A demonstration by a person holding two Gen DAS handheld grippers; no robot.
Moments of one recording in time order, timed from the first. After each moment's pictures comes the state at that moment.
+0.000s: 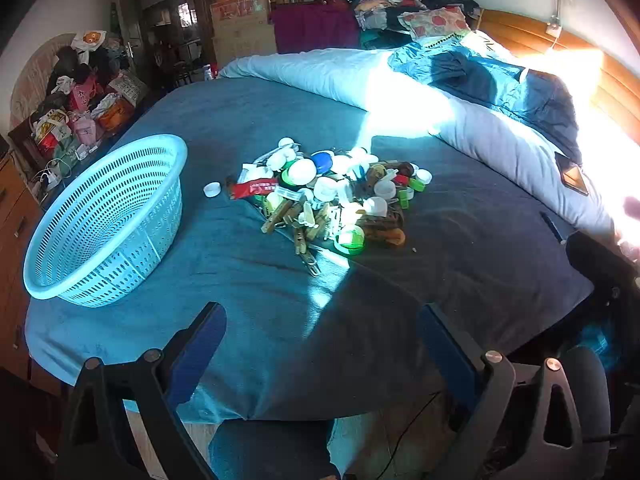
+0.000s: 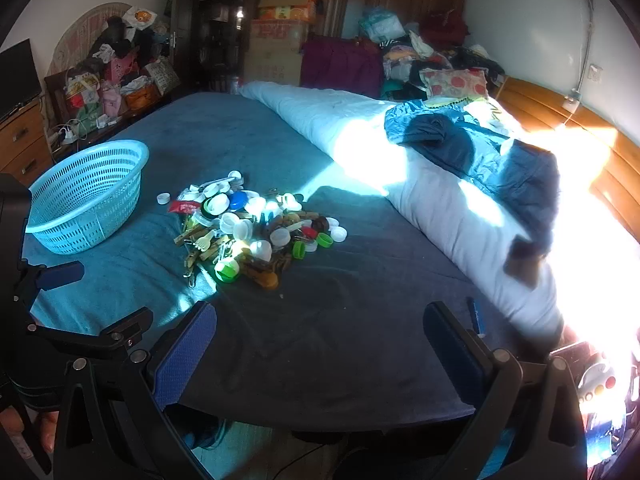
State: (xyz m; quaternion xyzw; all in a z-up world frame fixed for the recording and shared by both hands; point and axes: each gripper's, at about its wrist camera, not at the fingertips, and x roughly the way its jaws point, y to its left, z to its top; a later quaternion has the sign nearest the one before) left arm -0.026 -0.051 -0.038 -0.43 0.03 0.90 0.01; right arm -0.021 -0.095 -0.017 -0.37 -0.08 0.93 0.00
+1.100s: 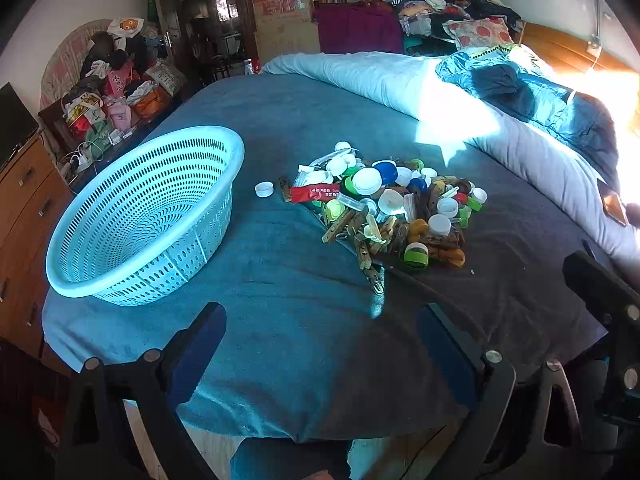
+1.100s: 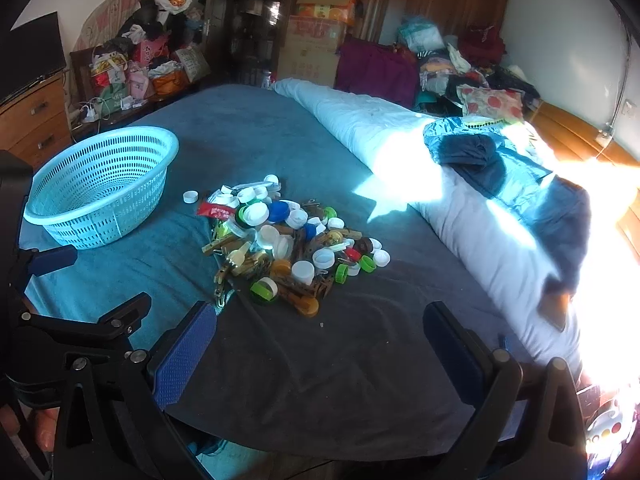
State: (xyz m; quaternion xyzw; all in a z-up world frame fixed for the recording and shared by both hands) left arm -0.049 -0.094 -0.039 -0.43 0.02 0.90 -0.06; right arm -0.060 -0.146 -0.026 -0.36 -0.11 0.92 -0.05
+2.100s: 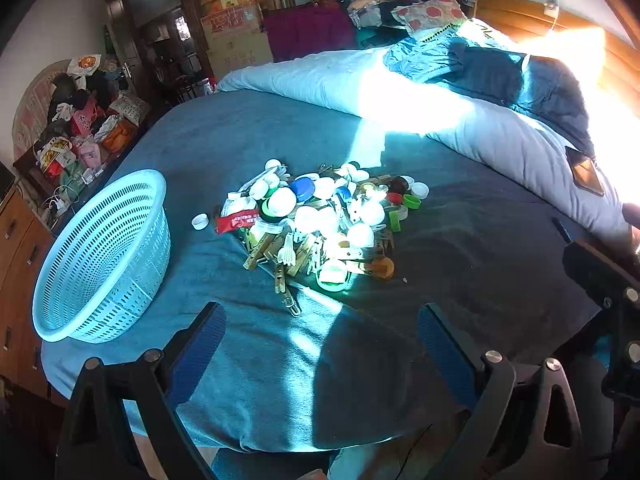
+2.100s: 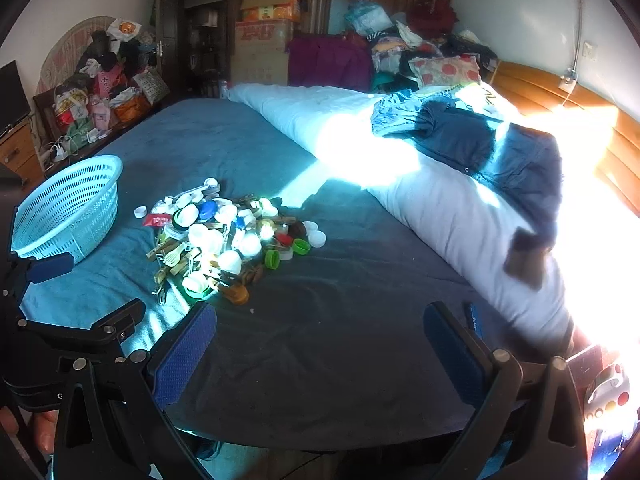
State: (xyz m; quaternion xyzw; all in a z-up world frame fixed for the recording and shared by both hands) left arm -0.070 0.011 -0.028 -0.43 0.08 0.90 -0.01; right arm -0.055 -0.037 -0.030 -0.37 -0.04 0.93 0.00
